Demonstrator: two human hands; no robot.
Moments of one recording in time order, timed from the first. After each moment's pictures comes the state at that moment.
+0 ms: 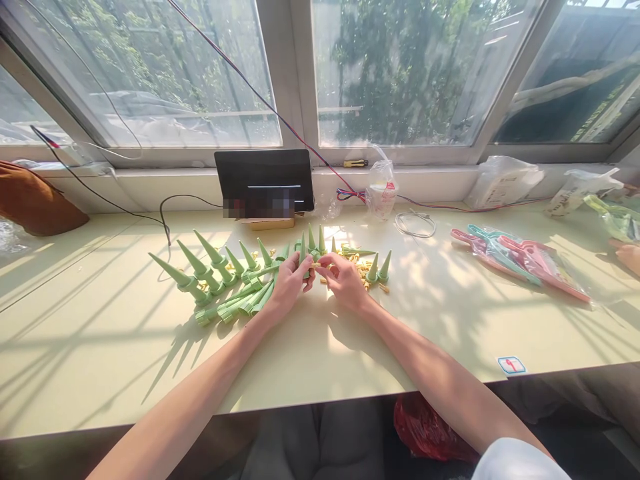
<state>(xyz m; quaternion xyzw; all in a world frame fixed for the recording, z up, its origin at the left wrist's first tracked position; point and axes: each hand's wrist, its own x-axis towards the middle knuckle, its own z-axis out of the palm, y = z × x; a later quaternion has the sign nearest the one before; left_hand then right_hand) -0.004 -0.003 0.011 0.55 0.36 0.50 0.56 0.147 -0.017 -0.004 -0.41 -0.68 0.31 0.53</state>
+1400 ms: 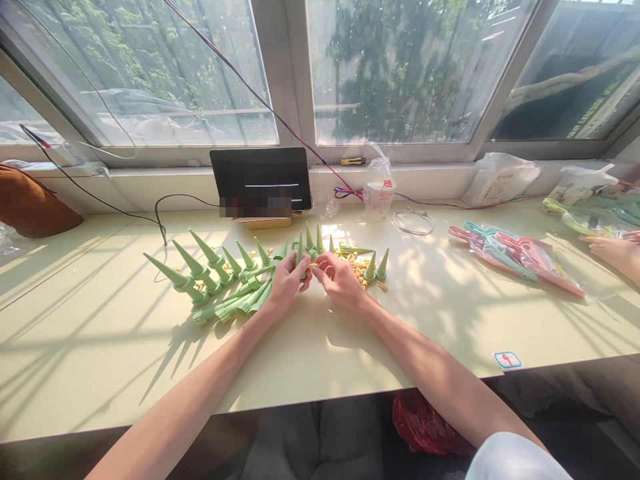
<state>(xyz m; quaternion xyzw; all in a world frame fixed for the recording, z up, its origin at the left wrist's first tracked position) -0.005 -0.003 0.009 0.56 0.36 0.51 0.55 0.145 -0.021 0.000 -0.41 -0.69 0.33 0.49</state>
